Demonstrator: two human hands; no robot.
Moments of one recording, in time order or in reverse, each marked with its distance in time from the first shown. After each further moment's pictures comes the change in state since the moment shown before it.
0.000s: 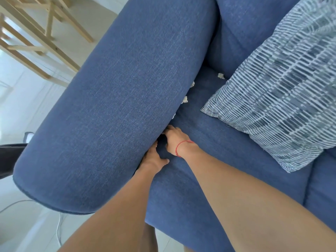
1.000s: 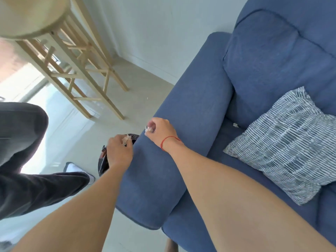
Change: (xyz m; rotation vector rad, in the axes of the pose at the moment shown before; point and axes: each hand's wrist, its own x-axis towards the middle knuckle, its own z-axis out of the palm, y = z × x) left_hand -0.078 -0.037 -0.285 -0.335 0.696 0.031; right_hand -0.021 -0.241 -0.147 0.428 0.362 -0.058
